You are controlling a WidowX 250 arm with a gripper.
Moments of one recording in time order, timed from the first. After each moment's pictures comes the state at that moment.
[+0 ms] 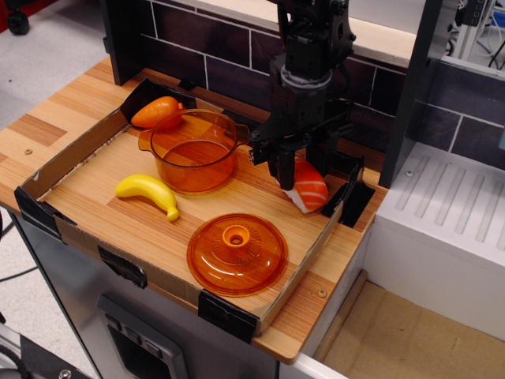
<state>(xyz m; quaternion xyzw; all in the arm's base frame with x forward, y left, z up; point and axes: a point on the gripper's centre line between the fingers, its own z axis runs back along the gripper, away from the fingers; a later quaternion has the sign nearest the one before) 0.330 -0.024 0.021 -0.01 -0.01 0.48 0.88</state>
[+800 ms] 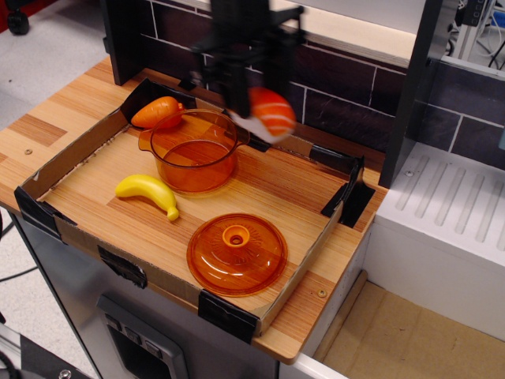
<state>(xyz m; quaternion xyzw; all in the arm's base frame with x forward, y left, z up) 0.310 0.031 0.102 -0.04 0.03 0.56 0.83</state>
